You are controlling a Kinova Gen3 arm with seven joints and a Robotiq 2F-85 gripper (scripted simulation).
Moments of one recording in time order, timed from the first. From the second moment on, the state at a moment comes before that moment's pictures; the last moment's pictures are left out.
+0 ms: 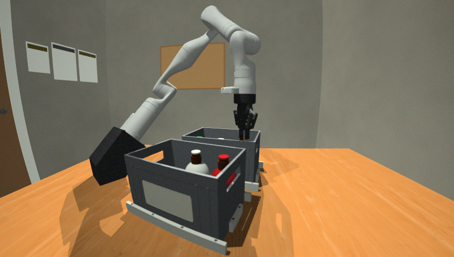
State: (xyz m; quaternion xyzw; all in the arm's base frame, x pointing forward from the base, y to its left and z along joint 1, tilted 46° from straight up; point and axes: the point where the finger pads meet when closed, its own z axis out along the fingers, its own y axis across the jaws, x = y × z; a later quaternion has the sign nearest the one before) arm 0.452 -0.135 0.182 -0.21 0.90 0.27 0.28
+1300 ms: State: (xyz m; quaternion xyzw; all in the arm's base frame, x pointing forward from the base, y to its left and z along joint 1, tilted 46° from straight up) arm 0.454 -0.136 0.180 -0.21 0.90 0.27 0.28
